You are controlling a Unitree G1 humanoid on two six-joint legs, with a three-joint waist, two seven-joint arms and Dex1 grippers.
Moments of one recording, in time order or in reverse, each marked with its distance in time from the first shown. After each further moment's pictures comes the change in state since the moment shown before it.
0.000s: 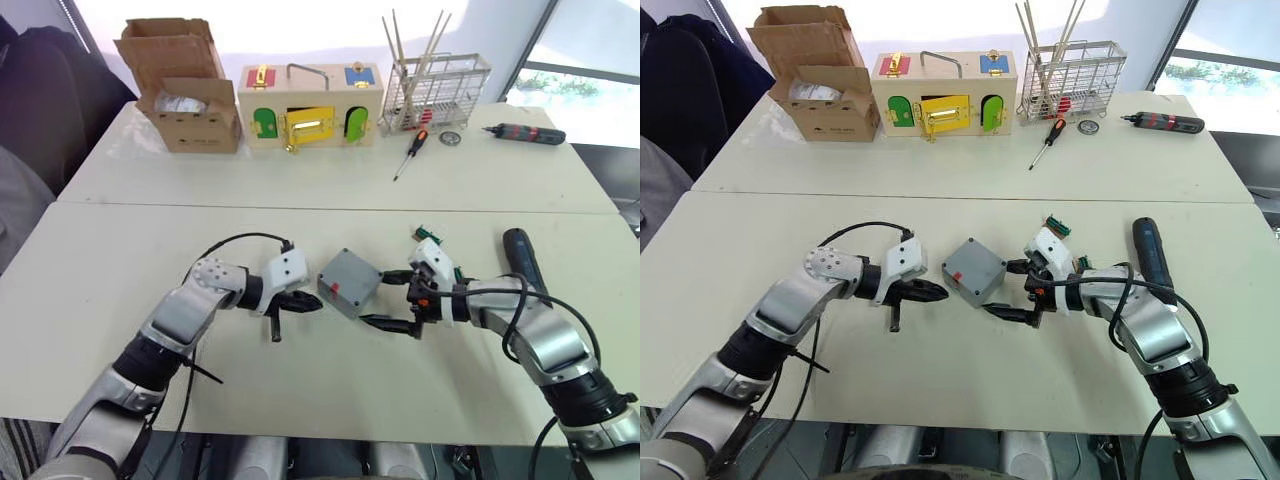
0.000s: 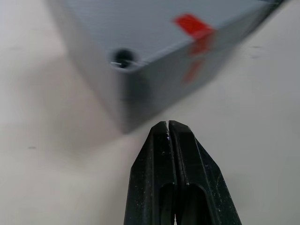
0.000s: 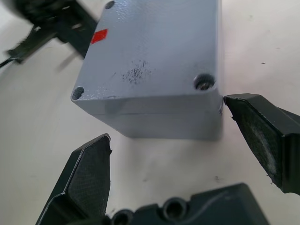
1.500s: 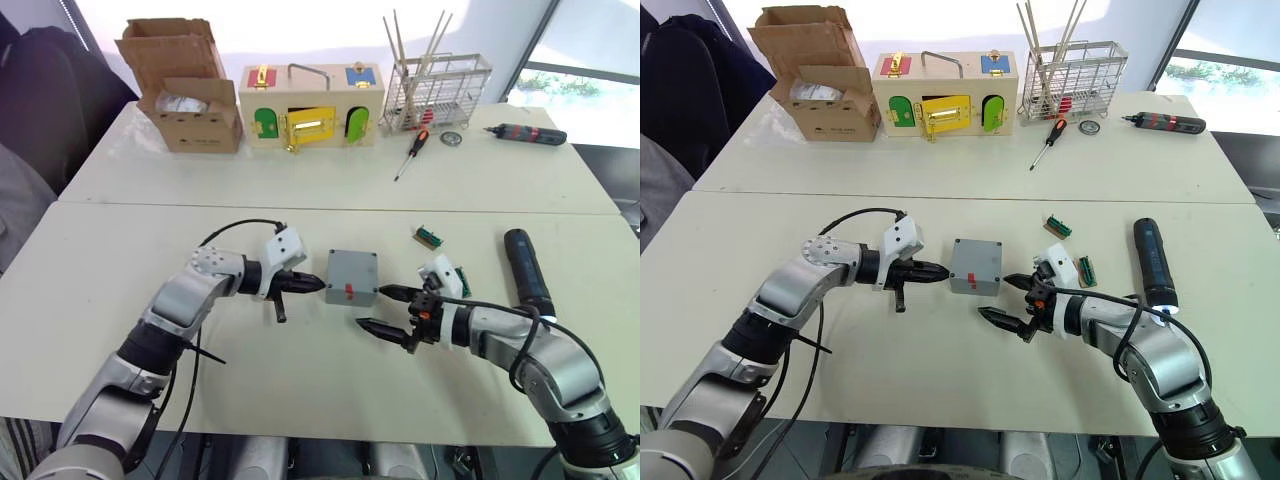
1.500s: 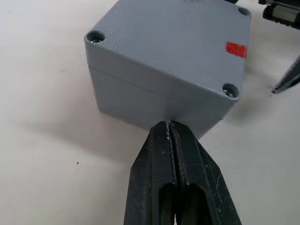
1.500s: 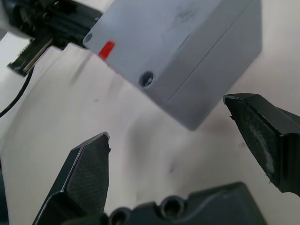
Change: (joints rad) left arm -0.053 -0.027 0.040 0.087 -0.100 0.019 0.009; right arm 0.170 0.063 -0.107 -0.196 0.179 0.229 -0.251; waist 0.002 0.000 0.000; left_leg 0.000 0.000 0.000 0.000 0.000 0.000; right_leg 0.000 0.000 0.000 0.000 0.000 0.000
